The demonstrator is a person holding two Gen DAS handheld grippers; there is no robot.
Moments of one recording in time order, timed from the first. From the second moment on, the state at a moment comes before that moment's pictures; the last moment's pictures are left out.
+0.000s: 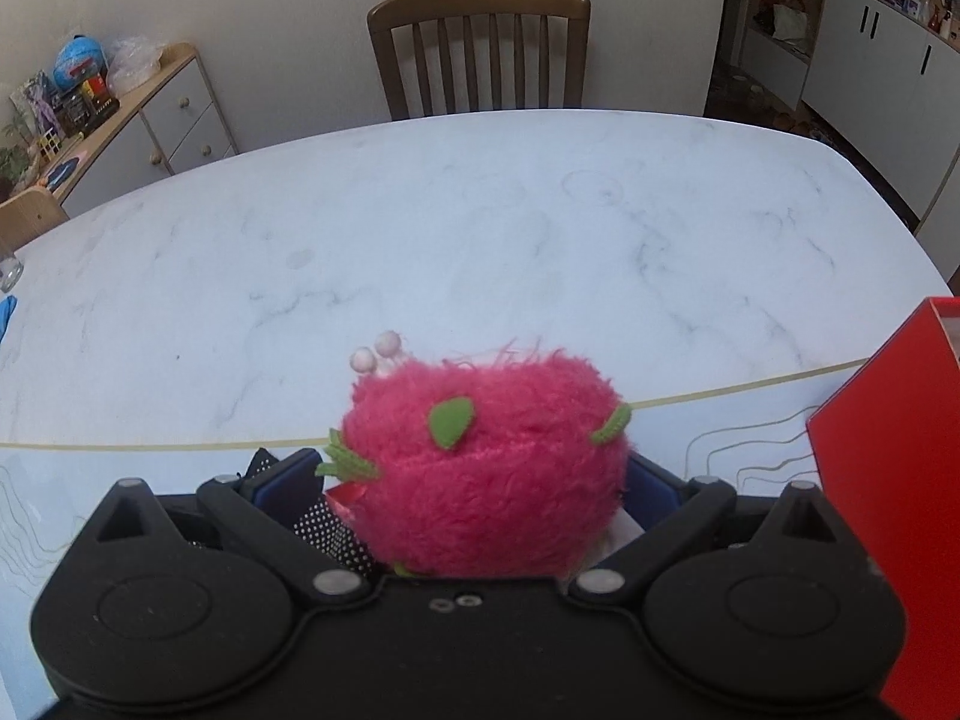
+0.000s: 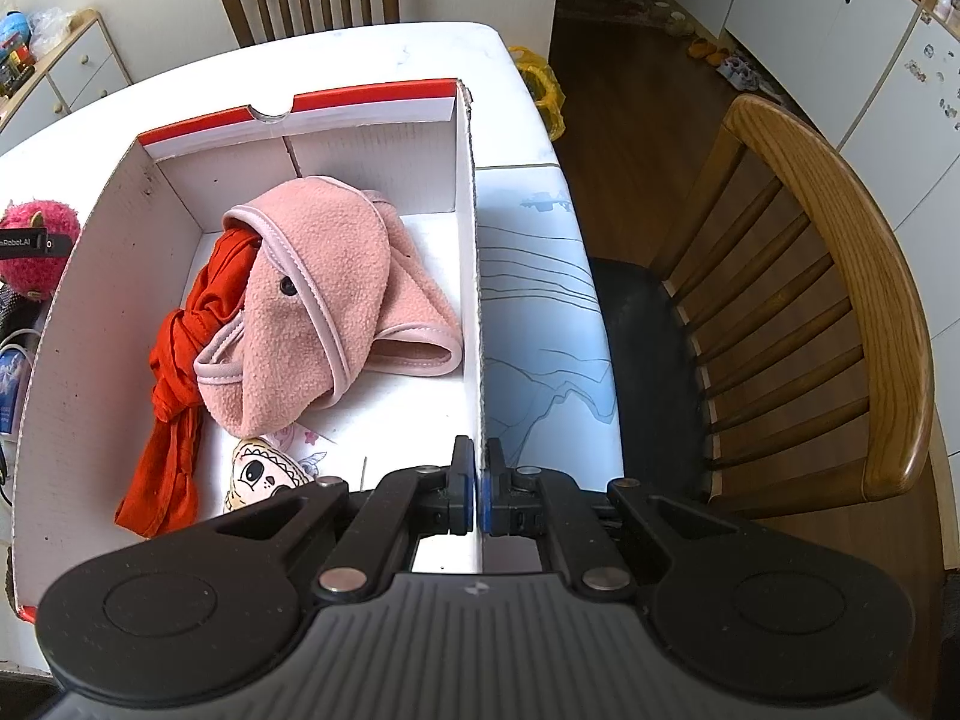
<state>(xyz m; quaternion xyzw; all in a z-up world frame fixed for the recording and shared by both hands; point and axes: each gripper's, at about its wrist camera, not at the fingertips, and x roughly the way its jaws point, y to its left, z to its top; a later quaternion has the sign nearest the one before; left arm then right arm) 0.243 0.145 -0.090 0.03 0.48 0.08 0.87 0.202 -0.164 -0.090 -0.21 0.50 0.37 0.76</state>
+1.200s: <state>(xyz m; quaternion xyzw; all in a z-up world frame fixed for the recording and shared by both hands) 0.172 0.099 0.017 0.04 0.42 0.00 0.91 0.202 -0.150 -0.093 -0.21 0.49 0.38 0.75</state>
